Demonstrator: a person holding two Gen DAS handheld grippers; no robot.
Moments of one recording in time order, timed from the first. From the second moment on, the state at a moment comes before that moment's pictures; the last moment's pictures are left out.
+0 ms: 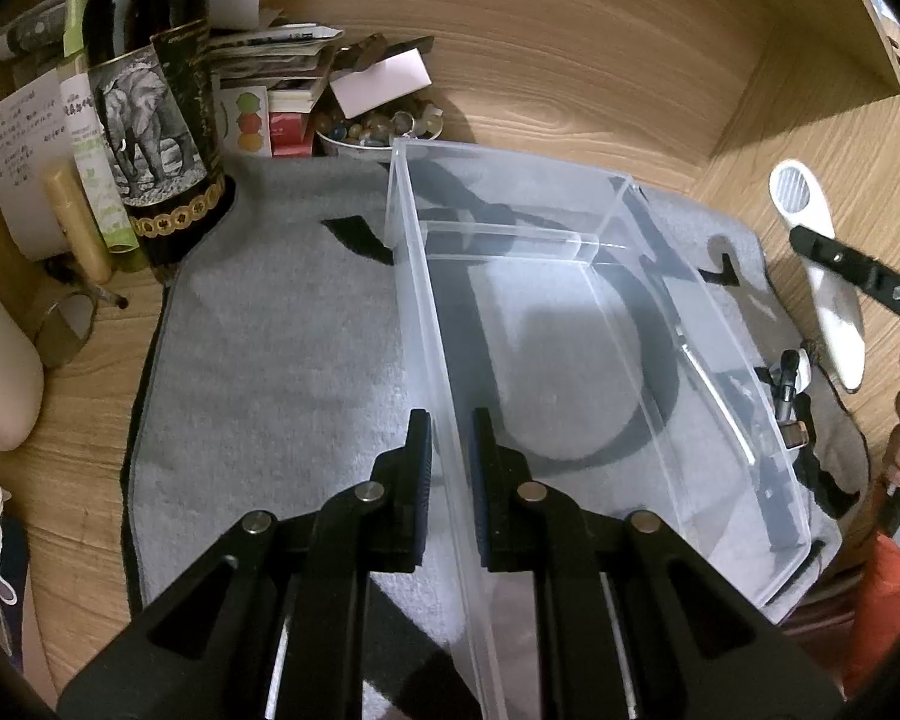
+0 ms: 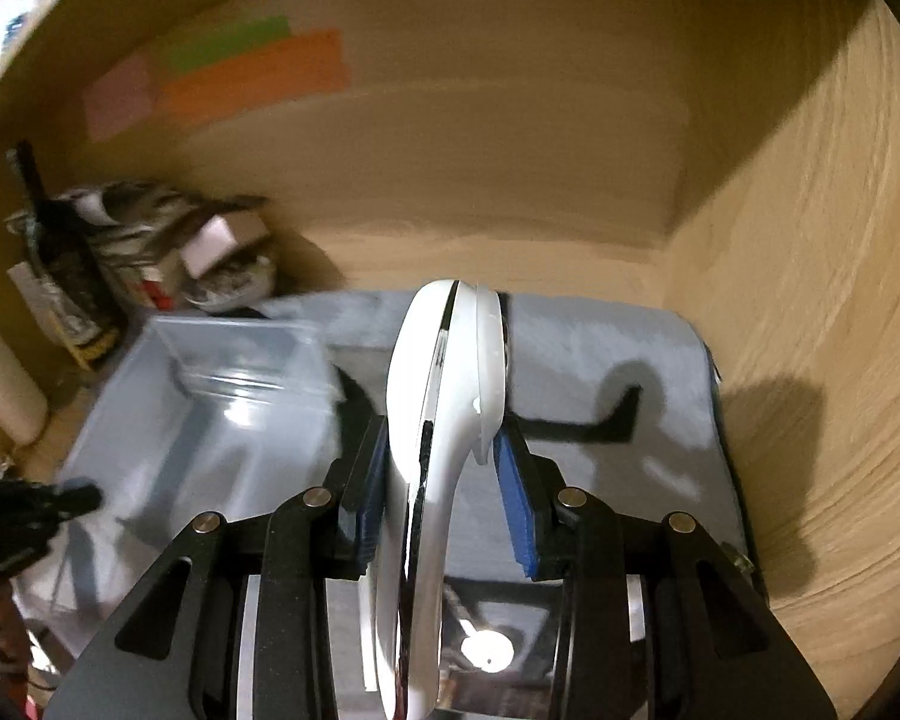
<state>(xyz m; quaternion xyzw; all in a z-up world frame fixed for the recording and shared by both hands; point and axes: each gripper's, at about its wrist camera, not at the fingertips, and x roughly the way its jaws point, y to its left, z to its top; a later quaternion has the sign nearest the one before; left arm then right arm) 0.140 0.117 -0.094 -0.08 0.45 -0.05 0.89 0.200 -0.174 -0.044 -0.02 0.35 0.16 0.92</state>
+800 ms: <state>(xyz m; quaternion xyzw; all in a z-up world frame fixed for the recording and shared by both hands) 0.140 0.115 -0.094 -0.08 0.44 -0.05 0.89 0.180 -0.047 -0.060 -0.09 0.36 0.29 0.88</state>
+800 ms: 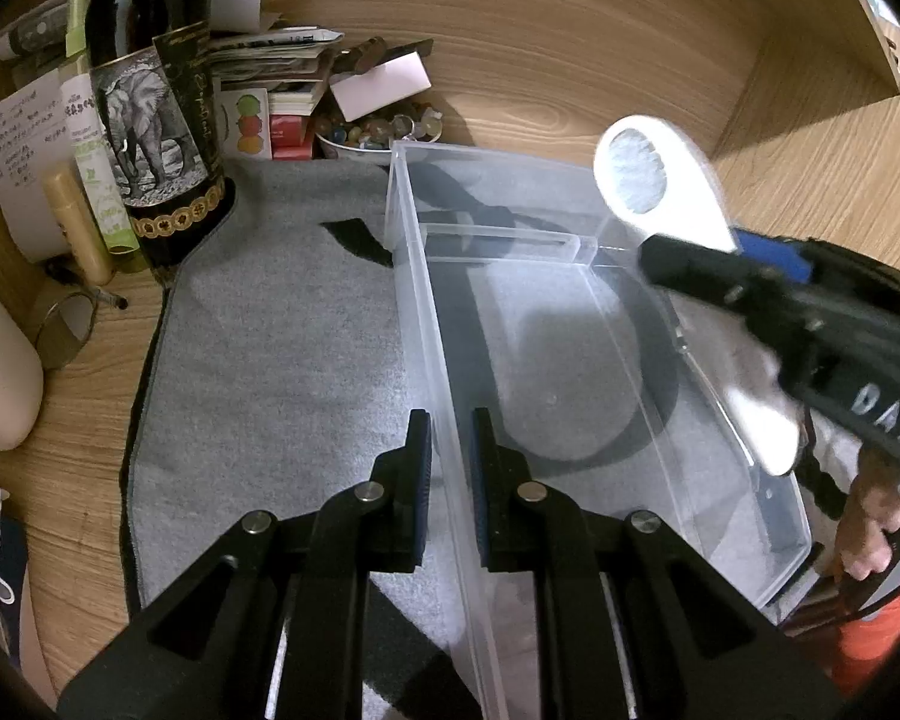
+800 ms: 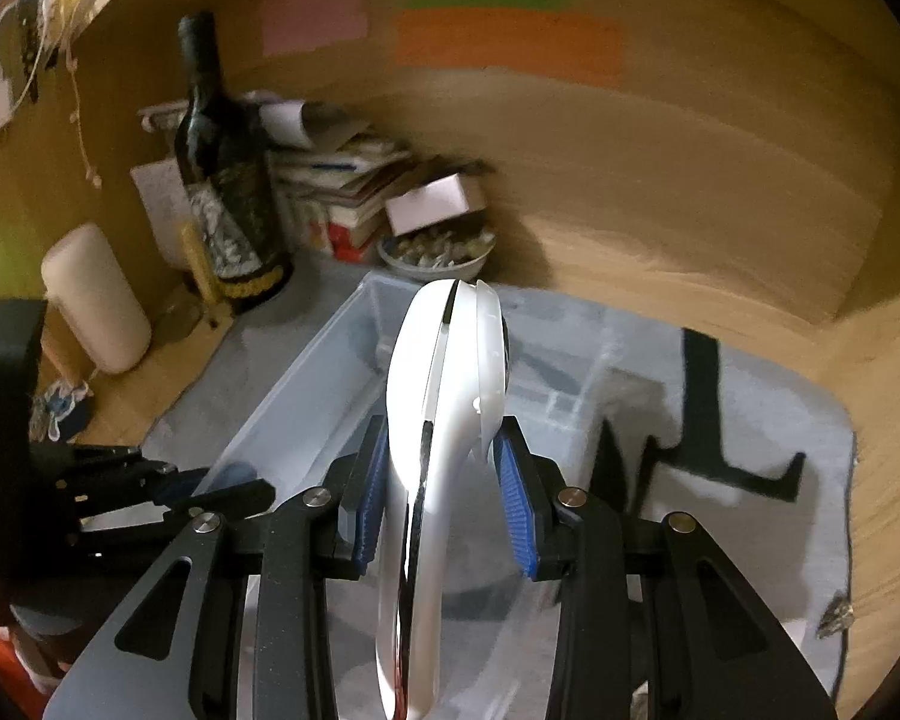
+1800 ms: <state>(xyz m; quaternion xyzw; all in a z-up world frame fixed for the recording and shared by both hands) 0.139 0.113 -0.093 -0.07 0.44 -0.05 0.89 0.182 -0.021 -0.091 -0.19 0.41 0.30 0.84</state>
